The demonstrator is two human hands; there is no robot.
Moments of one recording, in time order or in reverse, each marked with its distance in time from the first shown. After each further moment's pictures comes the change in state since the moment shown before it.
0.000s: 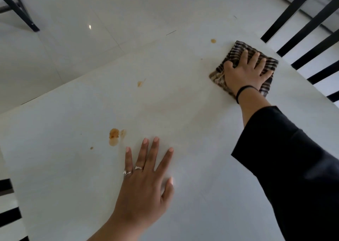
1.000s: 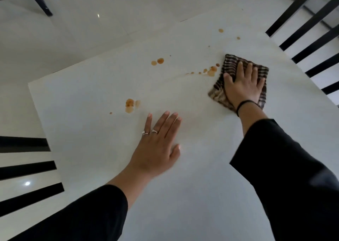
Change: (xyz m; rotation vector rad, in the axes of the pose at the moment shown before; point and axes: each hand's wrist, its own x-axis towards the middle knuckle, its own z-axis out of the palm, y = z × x) left_hand -0.003 -0.001 0.003 -0.028 0.122 0.121; right_hand -0.087 0.034 0.006 -0.017 -0.036 -0.167
